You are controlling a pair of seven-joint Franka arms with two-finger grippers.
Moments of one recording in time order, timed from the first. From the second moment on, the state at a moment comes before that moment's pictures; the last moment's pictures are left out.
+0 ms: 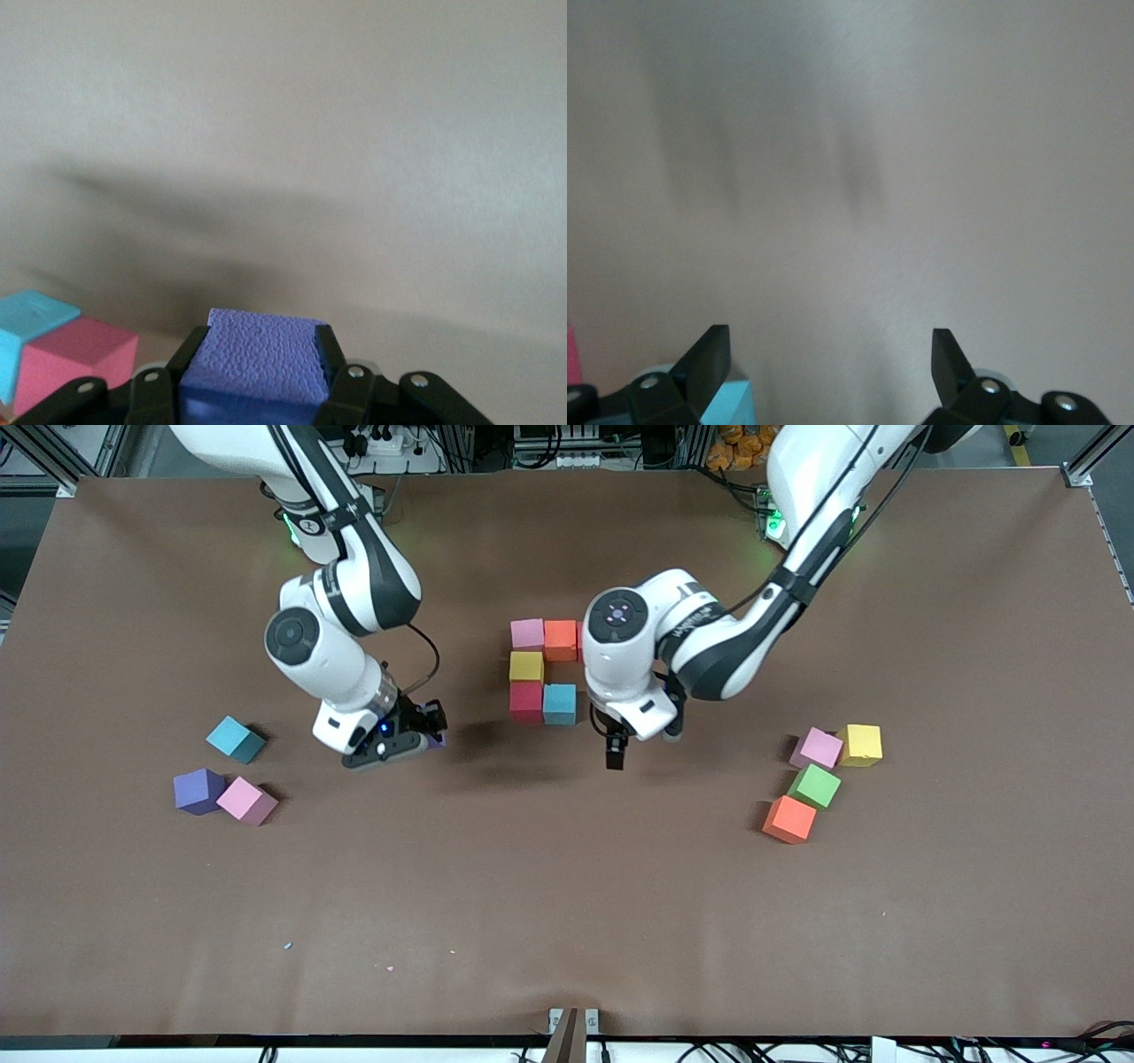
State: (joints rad) left arm -0.32 0.60 -0.47 -1.62 0.41 2.15 -2.36; right arm 0.53 0.32 -0.10 -2.00 0.27 2.38 -0.01
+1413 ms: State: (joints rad) left arm 0.04 0.55 -0.46 -1.62 0.34 2.05 -0.58; right arm 0.79 0.67 -0.14 -1.68 0.27 2.35 0.54
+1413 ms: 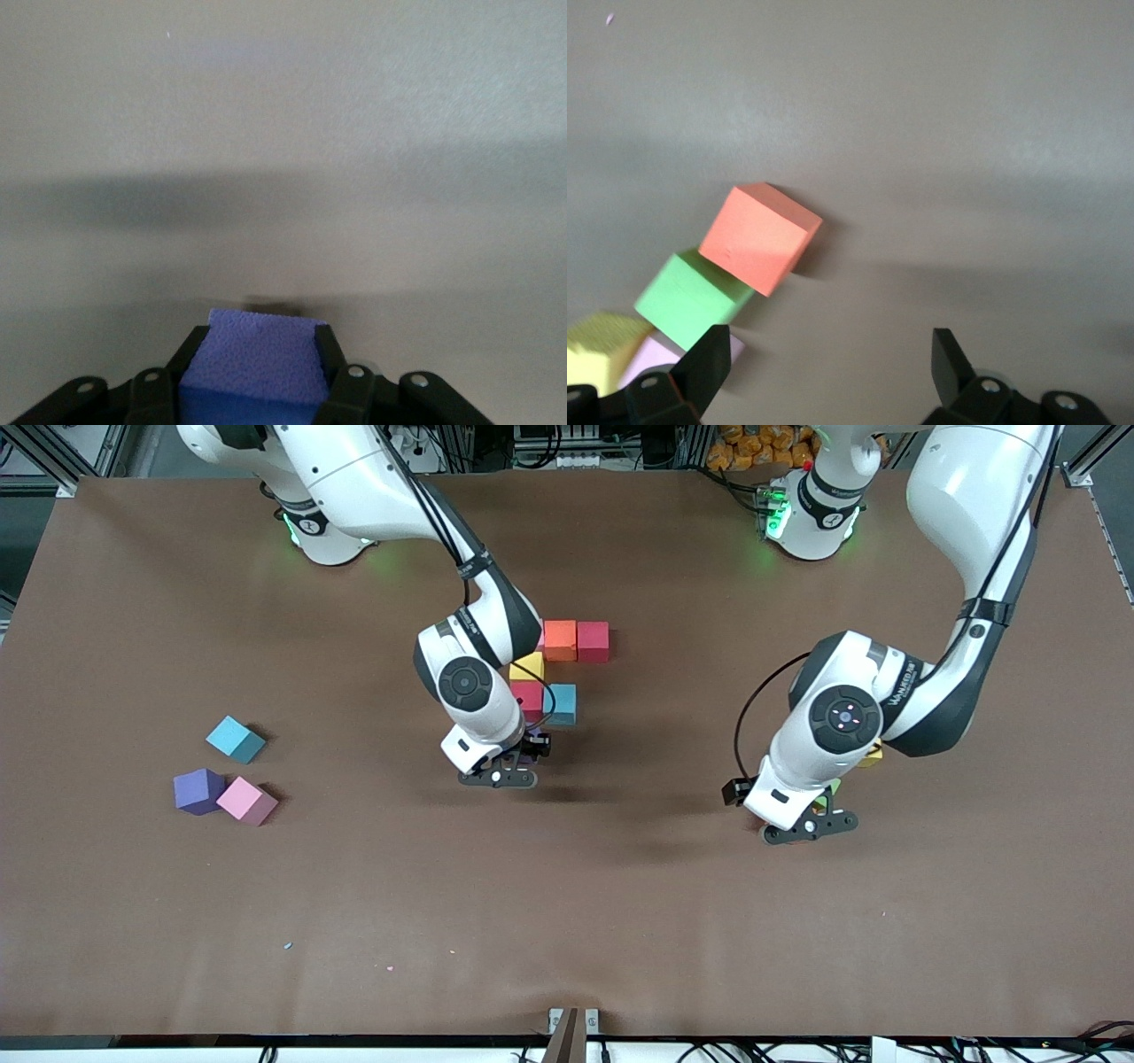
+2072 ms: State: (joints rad) left arm 0.10 0.62 -0.46 -1.63 0.34 2.11 -0.26; right arm 0.80 0.67 -0.15 -1.71 0.27 2.36 0.54
